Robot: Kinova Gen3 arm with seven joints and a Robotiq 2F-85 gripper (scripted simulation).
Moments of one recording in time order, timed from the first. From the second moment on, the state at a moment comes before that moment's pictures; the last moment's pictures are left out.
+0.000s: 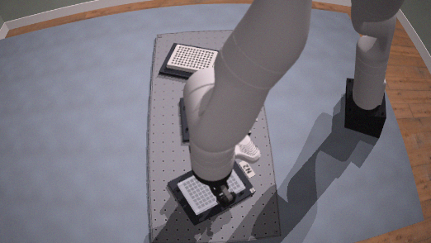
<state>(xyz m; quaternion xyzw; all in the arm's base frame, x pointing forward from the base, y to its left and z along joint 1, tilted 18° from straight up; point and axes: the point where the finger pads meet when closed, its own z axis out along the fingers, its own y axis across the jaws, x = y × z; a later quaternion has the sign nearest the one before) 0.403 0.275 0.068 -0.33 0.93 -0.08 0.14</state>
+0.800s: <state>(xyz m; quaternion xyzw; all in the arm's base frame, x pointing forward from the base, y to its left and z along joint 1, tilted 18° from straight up) 0.401 0.275 0.074 -0.33 0.93 -0.08 0.14</state>
